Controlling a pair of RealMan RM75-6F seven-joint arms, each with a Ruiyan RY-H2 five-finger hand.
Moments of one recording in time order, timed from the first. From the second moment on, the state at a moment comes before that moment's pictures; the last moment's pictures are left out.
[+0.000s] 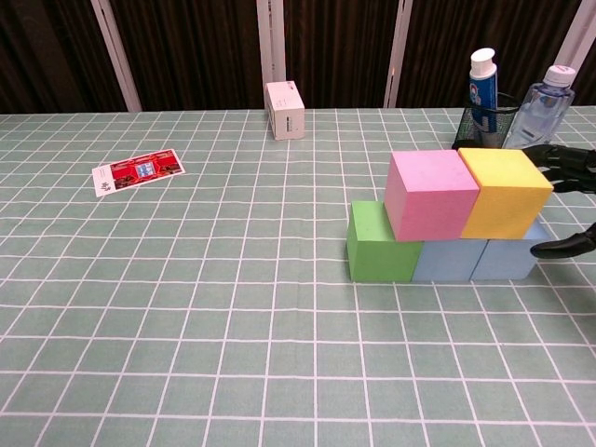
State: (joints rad) left arm 0.09 -1.02 -0.03 -1.70 1.50 1.65 -0.12; right arm 0.40 -1.32 0.16 -1.59 -1.30 0.99 0.39
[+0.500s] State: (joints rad) left arm 0.09 -1.02 -0.03 -1.70 1.50 1.65 -0.12; right arm 0.44 -1.45 0.18 -1.45 -1.30 0.98 0.41
